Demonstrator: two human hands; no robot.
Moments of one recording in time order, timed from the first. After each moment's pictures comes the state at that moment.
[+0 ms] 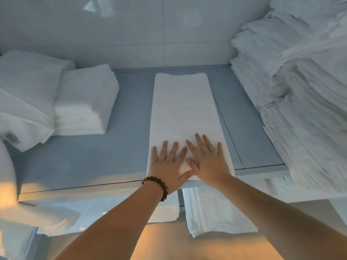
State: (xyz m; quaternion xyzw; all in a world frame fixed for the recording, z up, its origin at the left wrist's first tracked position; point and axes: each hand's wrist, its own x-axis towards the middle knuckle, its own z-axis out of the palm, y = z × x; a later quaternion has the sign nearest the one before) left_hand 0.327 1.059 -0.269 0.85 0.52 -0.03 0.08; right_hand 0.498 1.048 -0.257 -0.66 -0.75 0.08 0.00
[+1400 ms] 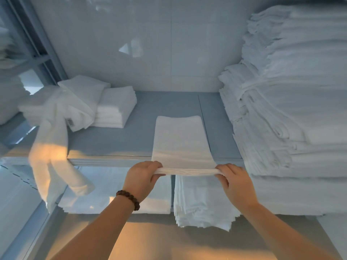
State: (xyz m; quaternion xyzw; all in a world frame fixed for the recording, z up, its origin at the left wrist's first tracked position) left_hand 0.311 0.851 -0.143 0.80 0.53 0.29 0.01; right_hand 0.608 0.831 -0.152 -0.57 -0.76 -0.06 0.30
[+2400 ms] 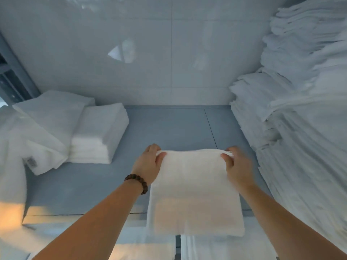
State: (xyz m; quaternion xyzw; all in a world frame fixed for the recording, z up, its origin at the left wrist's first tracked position) left_hand 0.303 1.128 -0.176 0.73 0.59 0.31 0.17; right_hand 0.583 1.097 -0.172 -0.70 -0.61 0.08 0.38
